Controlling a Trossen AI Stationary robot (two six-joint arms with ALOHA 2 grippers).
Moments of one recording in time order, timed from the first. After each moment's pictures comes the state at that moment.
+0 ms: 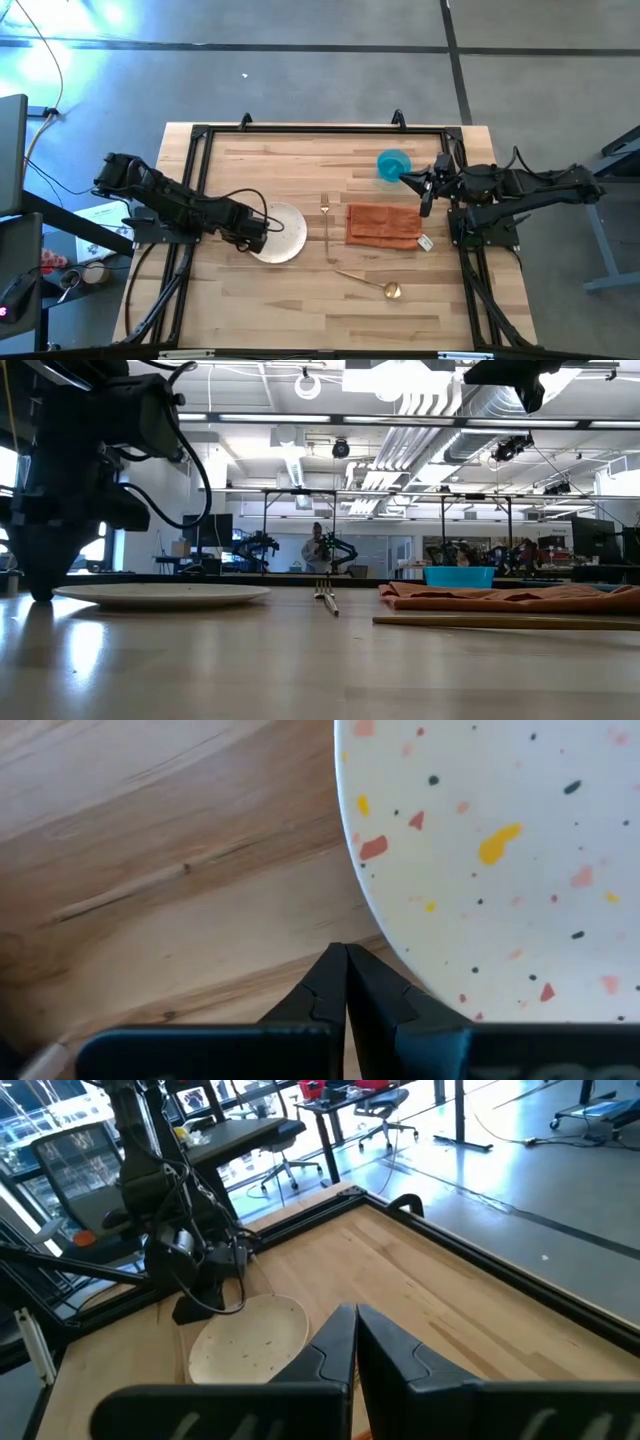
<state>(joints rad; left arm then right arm) -0.08 1.45 0.63 -0.77 0.03 -1.41 0.14 0.63 0.71 -0.33 0.49 0.39</state>
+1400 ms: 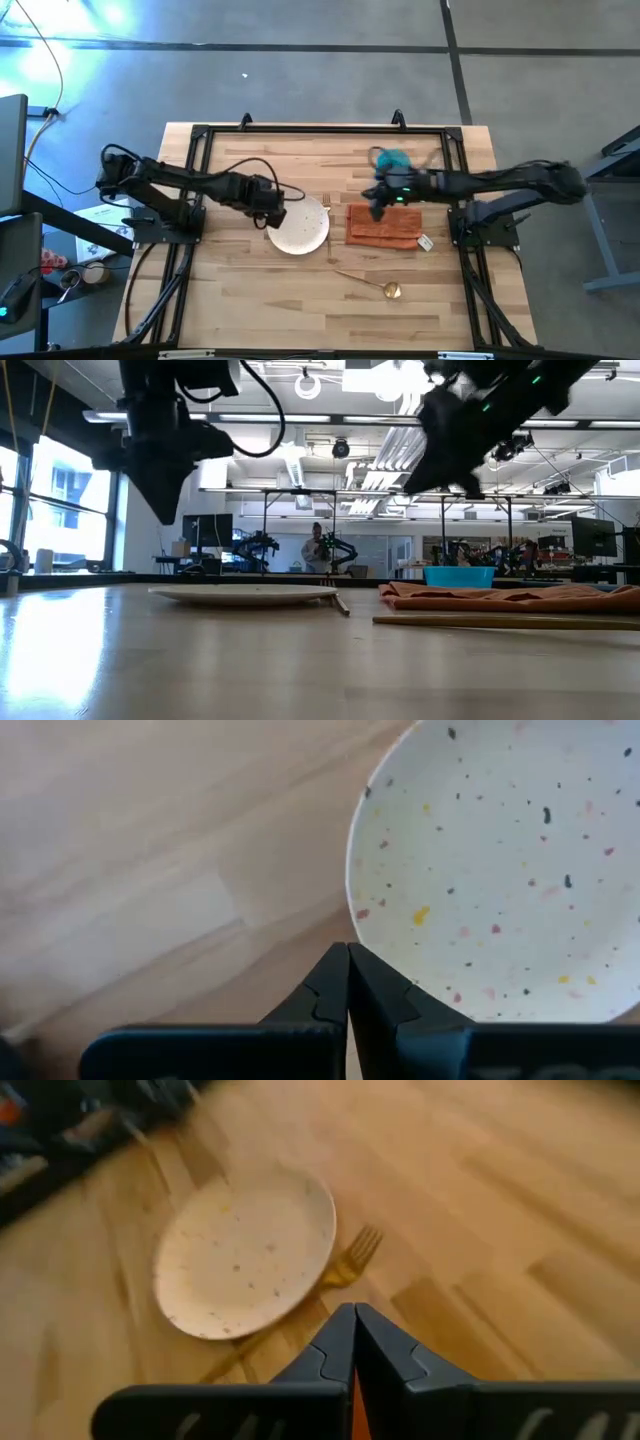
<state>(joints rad) 0.09 1.43 0.99 -1.01 -0.23 -1.12 -0.10 1.20 0.69 -0.13 0.11 0.51</state>
